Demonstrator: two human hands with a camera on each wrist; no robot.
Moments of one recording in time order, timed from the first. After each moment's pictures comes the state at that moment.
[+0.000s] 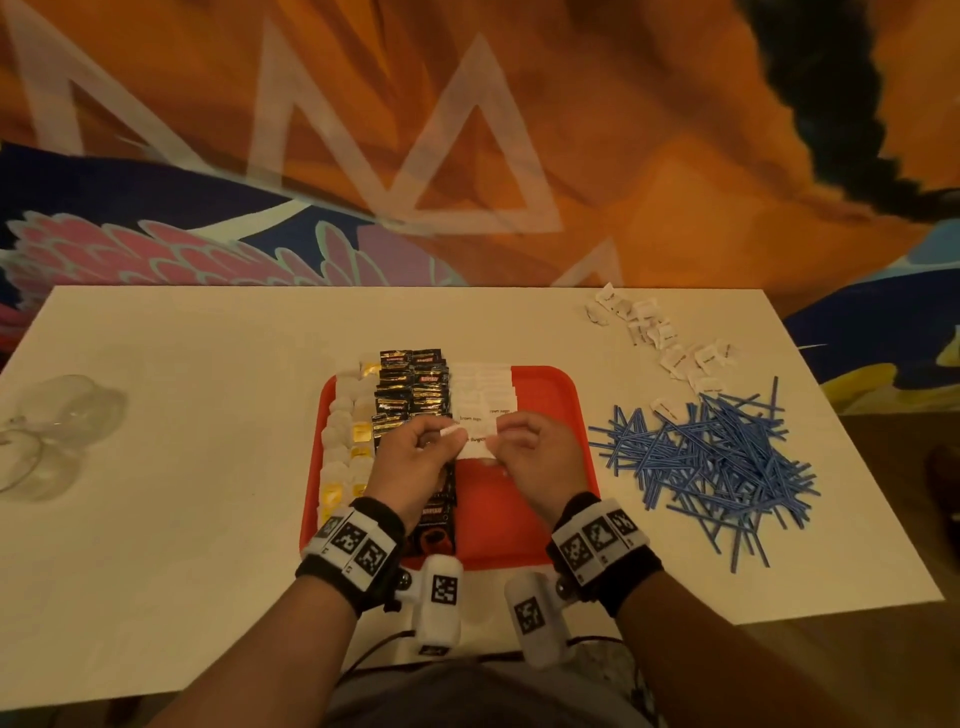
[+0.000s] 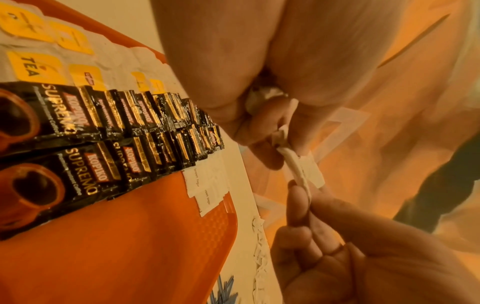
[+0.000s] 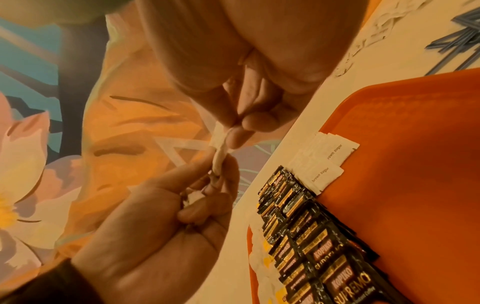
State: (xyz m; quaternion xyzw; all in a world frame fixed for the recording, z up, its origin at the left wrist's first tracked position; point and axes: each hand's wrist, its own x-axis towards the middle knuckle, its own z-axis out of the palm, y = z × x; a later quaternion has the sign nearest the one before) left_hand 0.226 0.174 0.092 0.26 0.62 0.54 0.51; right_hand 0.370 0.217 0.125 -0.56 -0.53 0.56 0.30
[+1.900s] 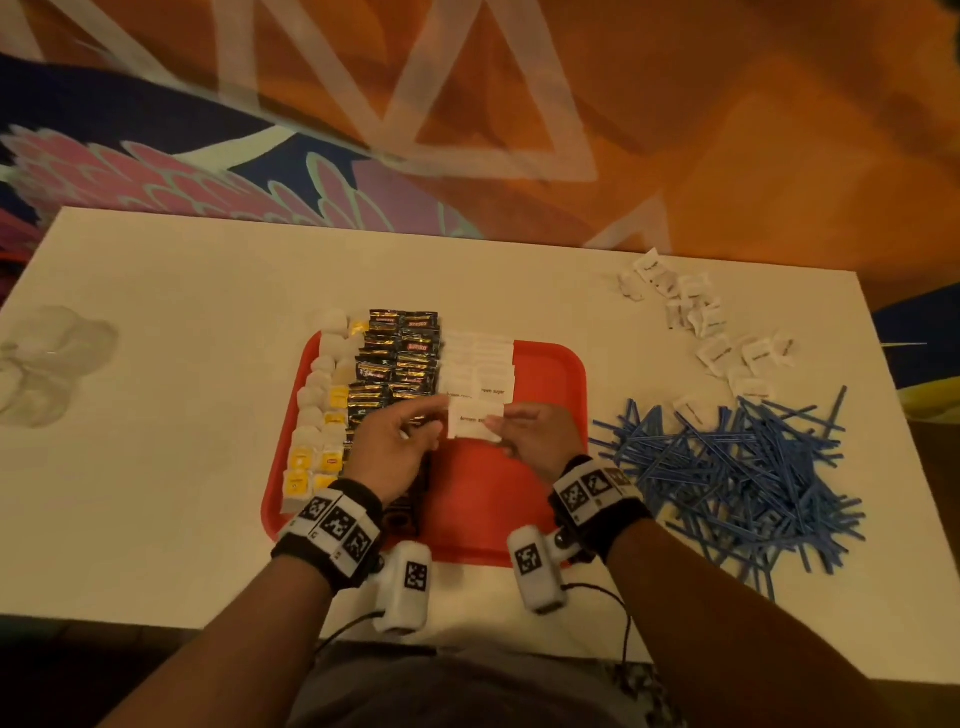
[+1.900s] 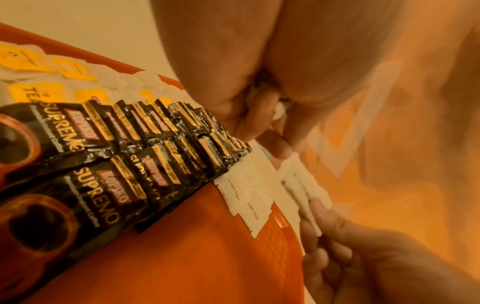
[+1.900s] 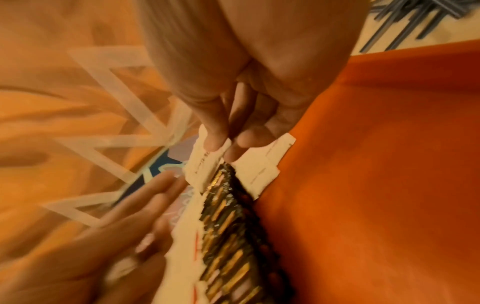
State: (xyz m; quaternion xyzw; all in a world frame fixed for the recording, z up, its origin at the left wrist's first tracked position) left_hand 0.241 0.204 0.061 0.37 0.74 0.39 0.39; right_hand 0.406 0.308 0.032 -0.57 -0.49 0.64 0.14
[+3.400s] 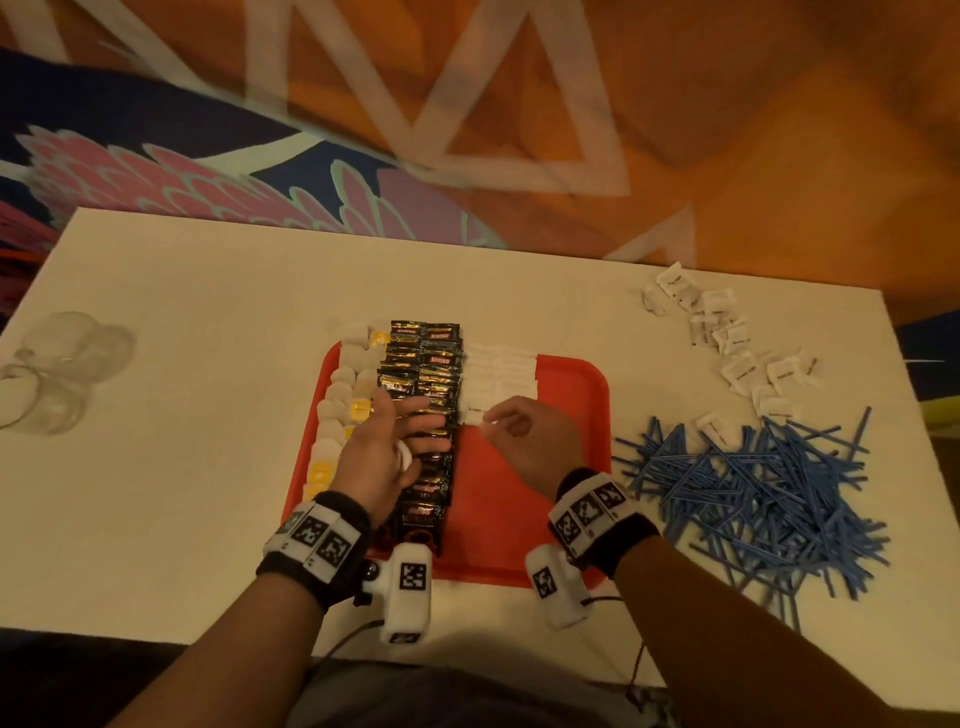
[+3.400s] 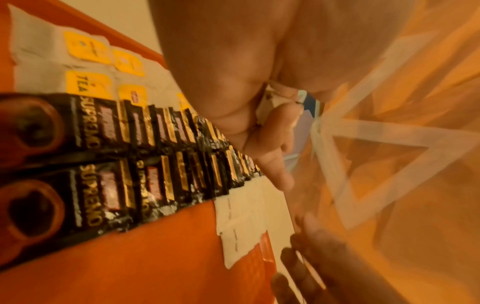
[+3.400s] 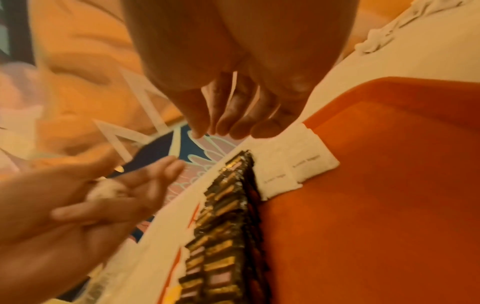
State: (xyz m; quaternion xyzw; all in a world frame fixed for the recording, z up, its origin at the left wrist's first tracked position) left_hand 0.213 0.205 0.075 0.06 0.63 0.56 0.54; right_hand 0.372 0.303 0.061 -0.51 -0.70 0.49 0.12
